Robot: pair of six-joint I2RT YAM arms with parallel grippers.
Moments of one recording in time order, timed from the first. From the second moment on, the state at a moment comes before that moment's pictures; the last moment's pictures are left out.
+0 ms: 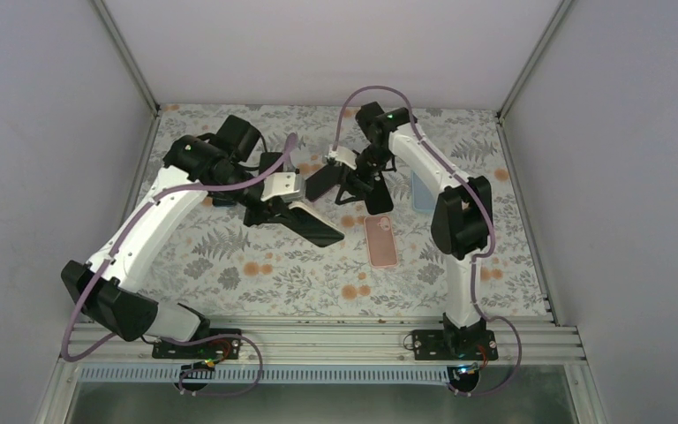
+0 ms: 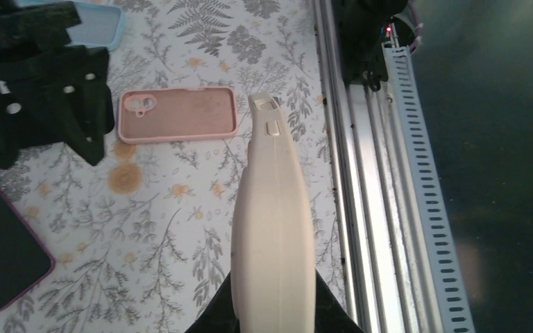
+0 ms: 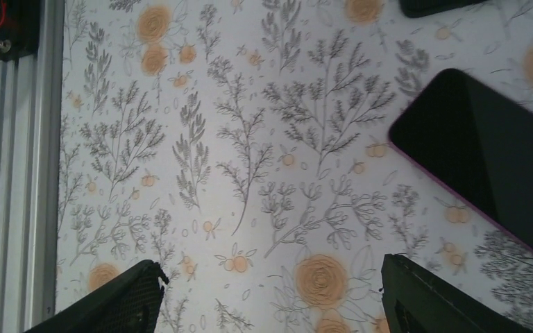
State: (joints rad) left arm -0.48 1.41 1.55 -1.36 0.75 0.90; right arm 0.47 2.10 1.94 -1.30 -0.64 -0.93
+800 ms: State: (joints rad) left arm -0.48 1.51 1.57 -1.37 0.71 0.89; right arm 0.51 1.74 1.57 -1.29 -0.69 -0.95
